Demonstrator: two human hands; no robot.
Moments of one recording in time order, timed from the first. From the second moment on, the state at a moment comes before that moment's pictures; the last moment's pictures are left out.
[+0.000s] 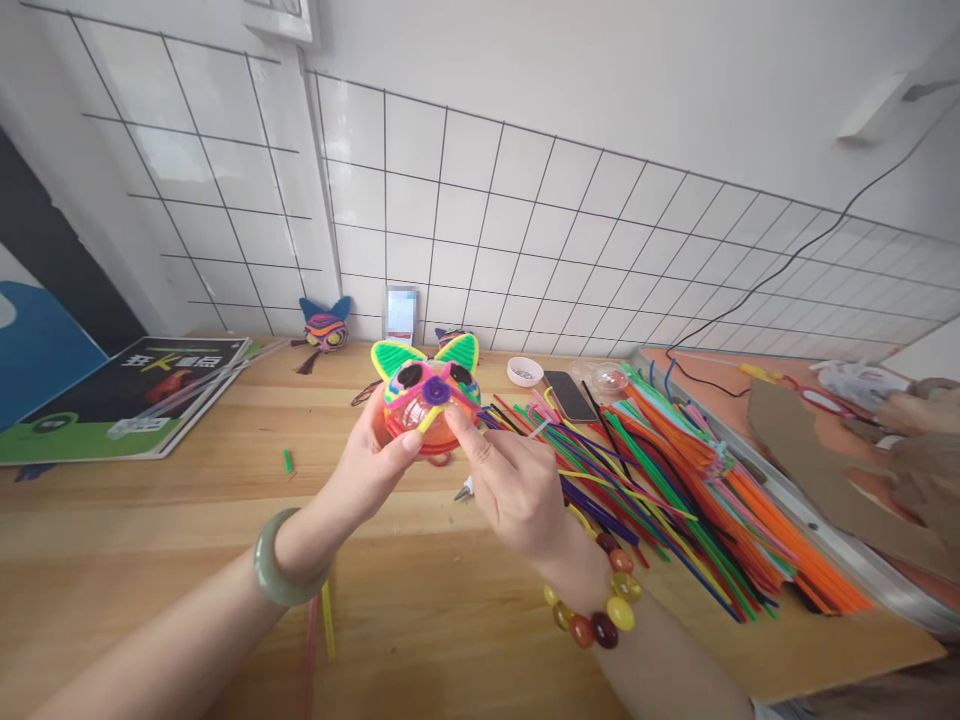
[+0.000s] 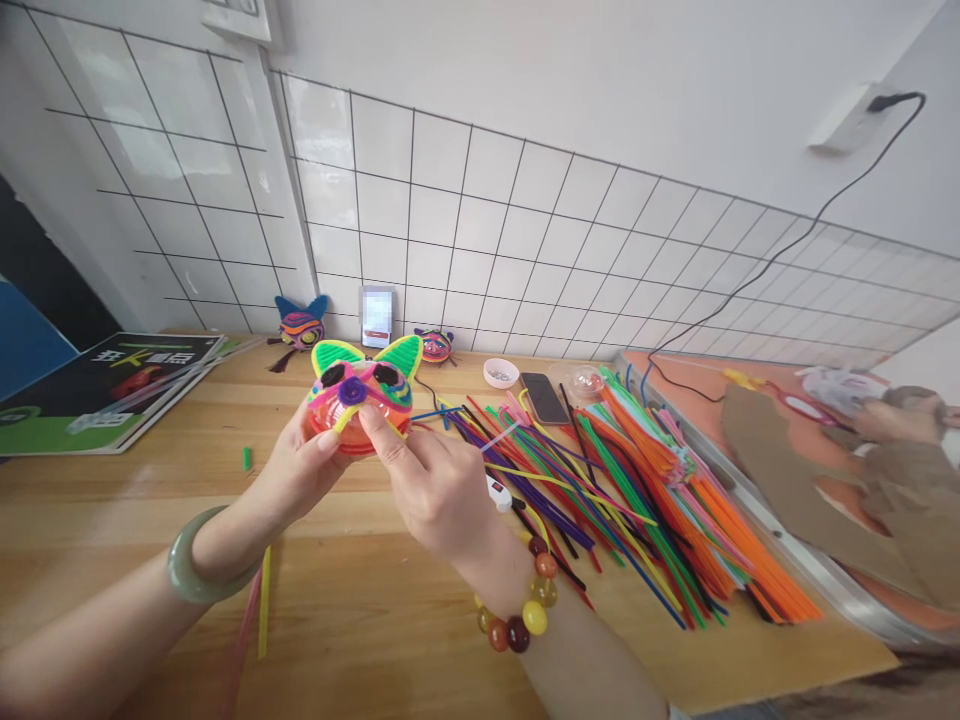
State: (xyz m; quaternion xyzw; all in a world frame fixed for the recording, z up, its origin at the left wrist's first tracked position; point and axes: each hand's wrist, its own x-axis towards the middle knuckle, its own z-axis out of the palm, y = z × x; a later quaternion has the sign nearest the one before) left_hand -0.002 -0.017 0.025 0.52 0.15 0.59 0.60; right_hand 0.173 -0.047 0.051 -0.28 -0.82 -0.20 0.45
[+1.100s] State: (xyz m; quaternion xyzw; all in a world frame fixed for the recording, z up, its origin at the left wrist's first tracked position) left_hand -0.003 -0.012 0.017 0.56 0.14 0.59 0.57; right_hand 0.173 -0.043 0.052 -0.29 -0.81 -0.16 0.48
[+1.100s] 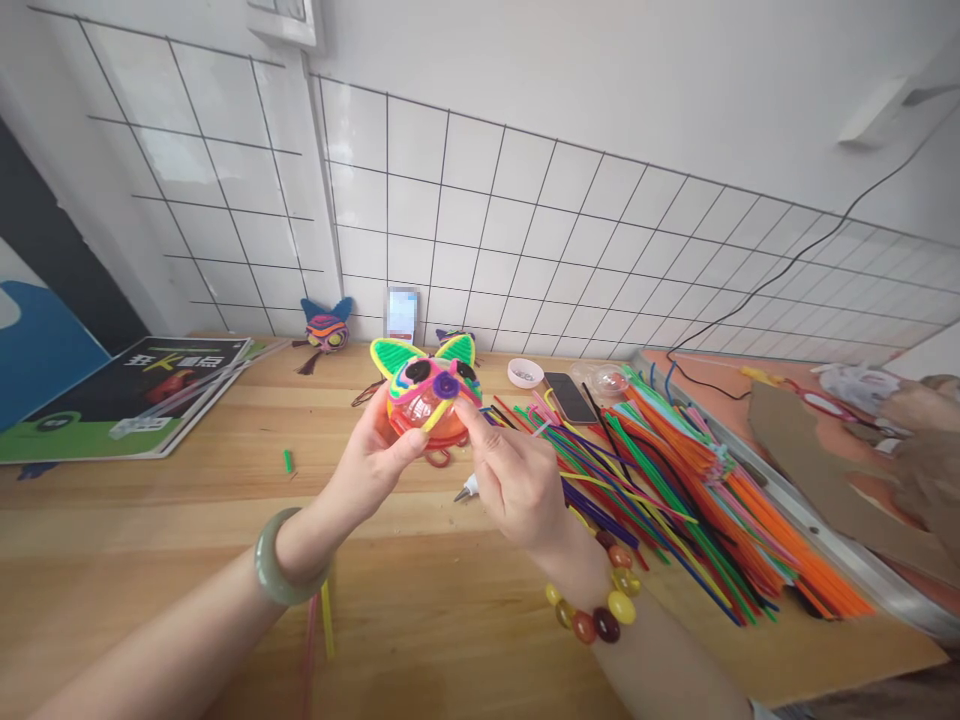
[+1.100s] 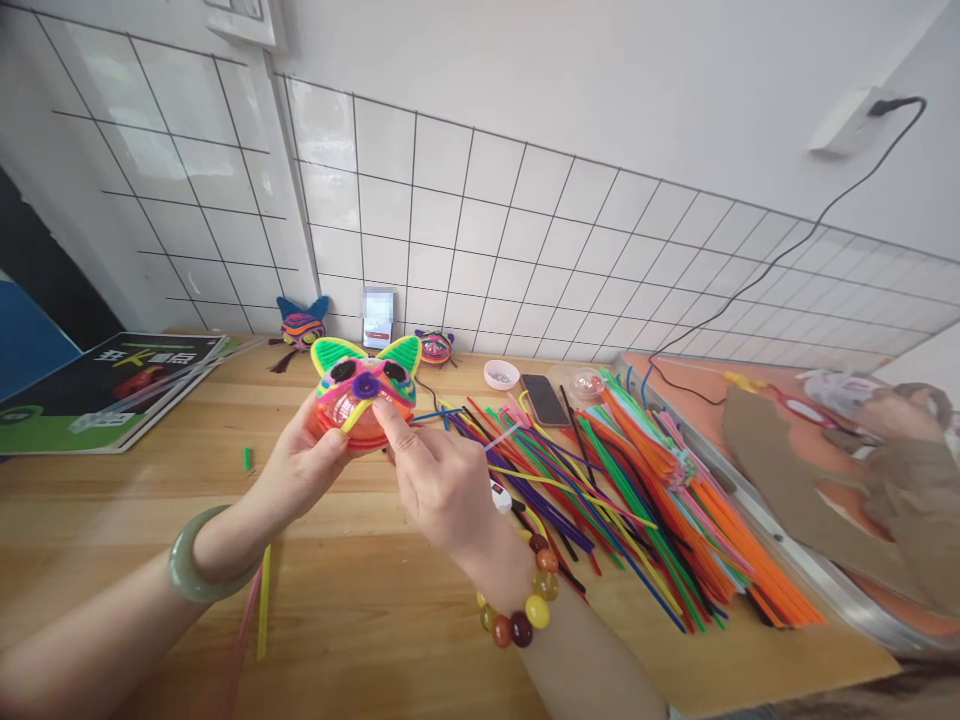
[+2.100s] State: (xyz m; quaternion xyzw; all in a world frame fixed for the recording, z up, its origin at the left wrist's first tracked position) left_hand 0.007 -0.023 0.035 0.43 0.27 0.60 0.62; right_hand 0.170 -0.036 0.035 -0.30 -0.84 -0.21 0.40
